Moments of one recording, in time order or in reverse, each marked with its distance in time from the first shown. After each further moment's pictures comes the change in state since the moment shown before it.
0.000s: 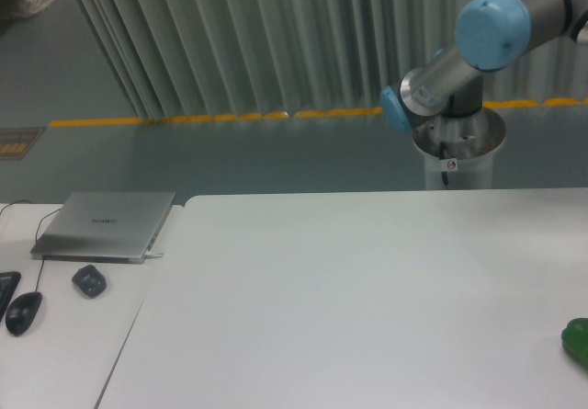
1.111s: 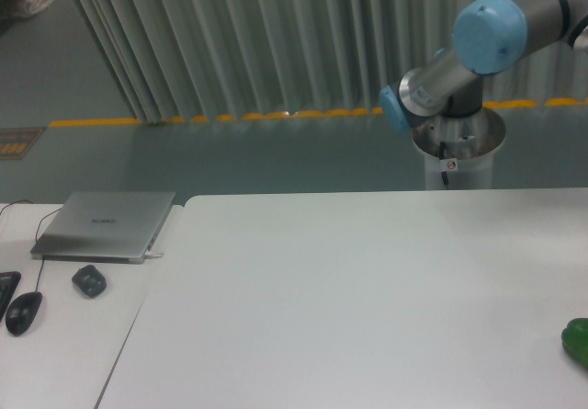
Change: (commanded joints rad) arm -0.008 0.008 -0.049 -0.034 0.003 0.094
